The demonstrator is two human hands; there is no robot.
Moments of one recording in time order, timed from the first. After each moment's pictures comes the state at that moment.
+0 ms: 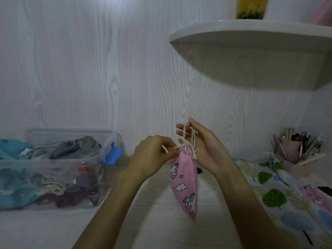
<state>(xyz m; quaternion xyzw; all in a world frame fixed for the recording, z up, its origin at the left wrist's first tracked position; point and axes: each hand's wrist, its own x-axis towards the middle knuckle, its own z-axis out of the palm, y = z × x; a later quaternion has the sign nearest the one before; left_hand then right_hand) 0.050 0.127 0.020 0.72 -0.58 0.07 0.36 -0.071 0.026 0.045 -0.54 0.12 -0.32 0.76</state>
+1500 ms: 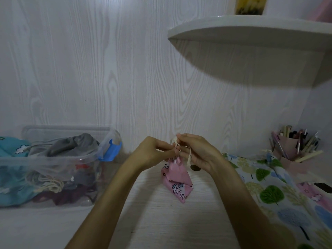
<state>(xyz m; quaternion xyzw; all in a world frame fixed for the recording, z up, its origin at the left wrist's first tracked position) 0.043 0.134 0.028 0.69 -0.52 -0.20 0.47 -0.062 0.026 0.033 -0.58 0.23 -0.27 0.73</state>
